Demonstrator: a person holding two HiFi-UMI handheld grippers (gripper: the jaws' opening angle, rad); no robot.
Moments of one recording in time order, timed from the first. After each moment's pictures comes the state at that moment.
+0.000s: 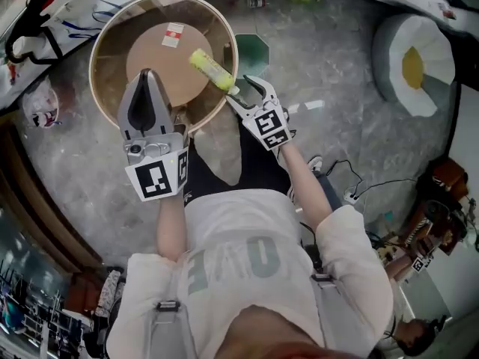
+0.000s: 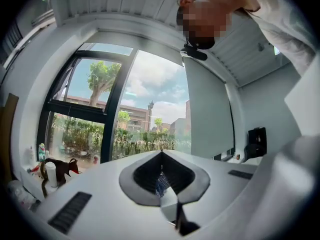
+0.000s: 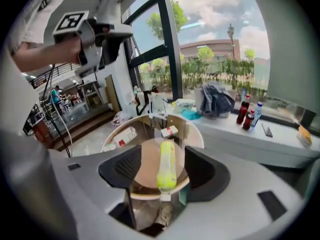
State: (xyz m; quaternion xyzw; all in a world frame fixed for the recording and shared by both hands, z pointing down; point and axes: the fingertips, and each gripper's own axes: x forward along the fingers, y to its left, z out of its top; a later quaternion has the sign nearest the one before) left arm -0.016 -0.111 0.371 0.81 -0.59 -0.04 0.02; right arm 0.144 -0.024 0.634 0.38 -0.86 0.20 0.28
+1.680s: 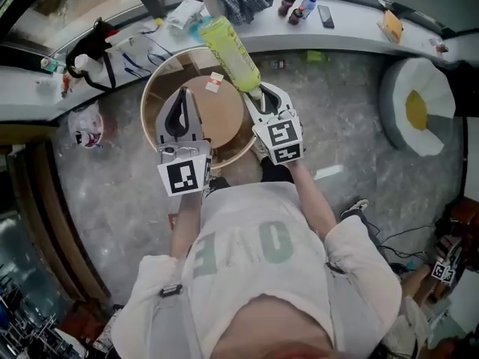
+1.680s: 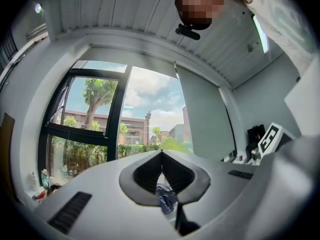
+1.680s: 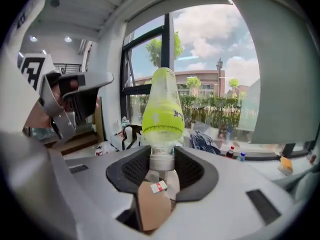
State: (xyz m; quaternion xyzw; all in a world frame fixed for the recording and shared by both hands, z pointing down) left arm -0.056 -0.085 0.279 0.81 -0.59 -0.05 -0.05; right arm 0.091 -0.100 0.408 0.49 -0.85 0.09 0.19
